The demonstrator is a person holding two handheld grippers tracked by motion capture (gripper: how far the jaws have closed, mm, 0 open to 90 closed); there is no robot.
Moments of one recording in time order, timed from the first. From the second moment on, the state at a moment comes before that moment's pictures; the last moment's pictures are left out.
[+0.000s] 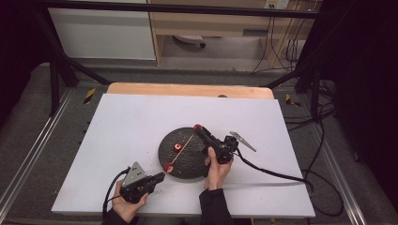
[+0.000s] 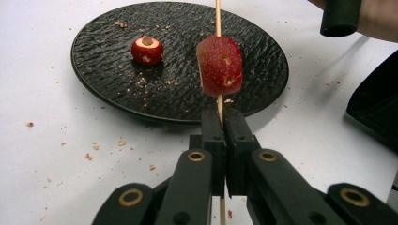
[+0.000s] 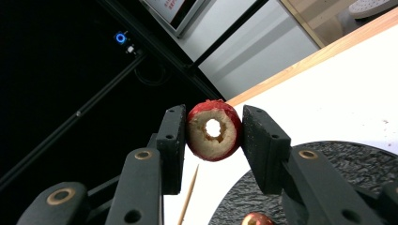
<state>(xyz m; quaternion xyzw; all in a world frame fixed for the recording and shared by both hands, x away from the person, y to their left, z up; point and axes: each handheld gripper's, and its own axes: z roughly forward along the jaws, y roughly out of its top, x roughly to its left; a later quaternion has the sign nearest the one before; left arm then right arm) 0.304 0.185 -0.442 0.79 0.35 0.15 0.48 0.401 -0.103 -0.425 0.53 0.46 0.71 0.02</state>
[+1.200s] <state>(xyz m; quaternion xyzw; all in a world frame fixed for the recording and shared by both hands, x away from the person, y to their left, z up) 0.312 0.148 -0.434 0.76 0.37 0.16 0.50 0.395 -0.099 -0.430 0.53 0.43 0.73 0.00</state>
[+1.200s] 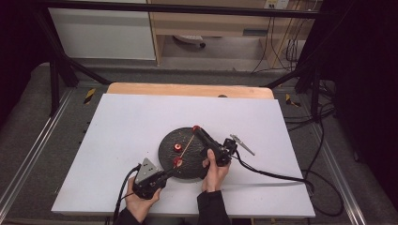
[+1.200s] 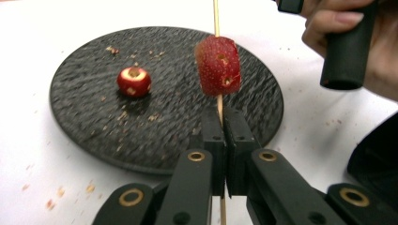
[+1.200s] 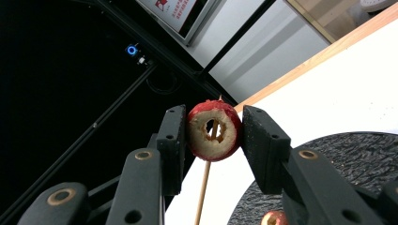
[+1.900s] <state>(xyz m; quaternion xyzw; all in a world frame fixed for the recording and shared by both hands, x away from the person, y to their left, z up) 0.344 0.128 -0.410 0.76 0.37 0.15 0.51 0.388 -0.101 -0.427 0.52 0.44 0.73 0.00</state>
